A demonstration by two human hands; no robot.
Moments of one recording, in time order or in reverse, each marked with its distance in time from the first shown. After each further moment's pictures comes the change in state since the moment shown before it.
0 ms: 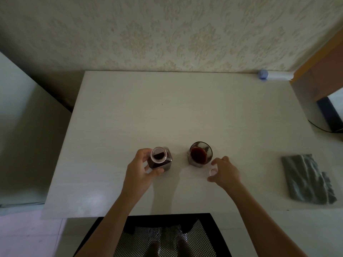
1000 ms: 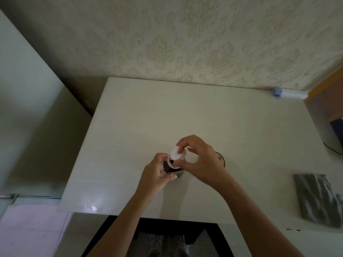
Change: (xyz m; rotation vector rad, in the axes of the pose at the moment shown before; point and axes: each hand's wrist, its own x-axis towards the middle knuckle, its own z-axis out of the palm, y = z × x) left_hand 0.003 -0.005 -0.005 -0.060 -0.082 -0.021; right_hand -0.074 -0.135 -0.074 0.638 0.127 -0.809
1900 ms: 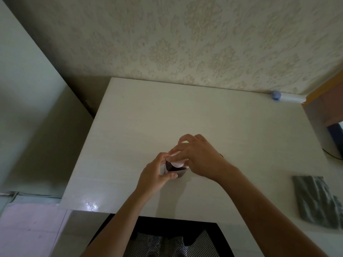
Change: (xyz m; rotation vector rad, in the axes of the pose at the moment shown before) left_hand 0.001 -0.008 -0.007 0.128 -0.037 0.040; right_hand 0.023 -0.009 -0.004 -0.817 -0.408 -0.341
